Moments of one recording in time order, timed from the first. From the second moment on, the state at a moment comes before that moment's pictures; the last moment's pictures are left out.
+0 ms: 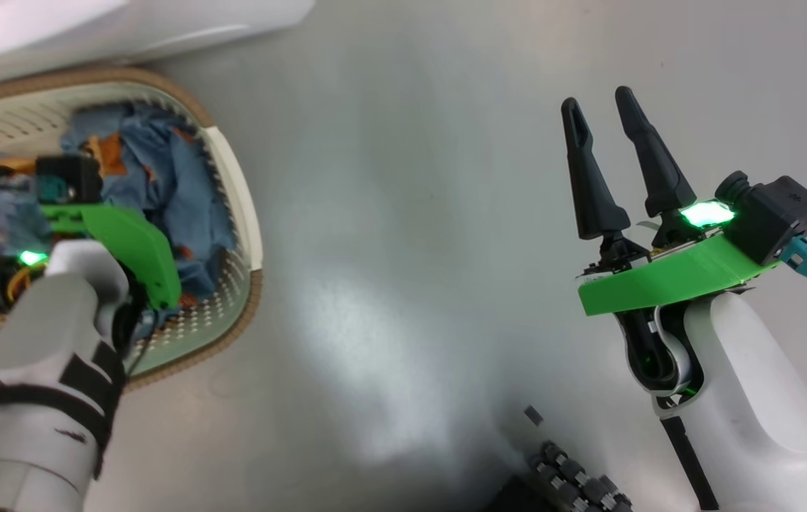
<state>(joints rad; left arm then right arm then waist) -1.06 0.22 -0.55 1.29 -0.64 -0.11 0.05 -0.53 -0.07 0.23 0.20 0.50 0.12 -0.25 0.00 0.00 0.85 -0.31</state>
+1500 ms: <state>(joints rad) -0.44 0.20 -0.41 0.64 -0.78 -0.08 -0.25 -0.31 -0.18 0.26 0.34 0.53 0.12 -0.25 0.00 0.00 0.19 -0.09</state>
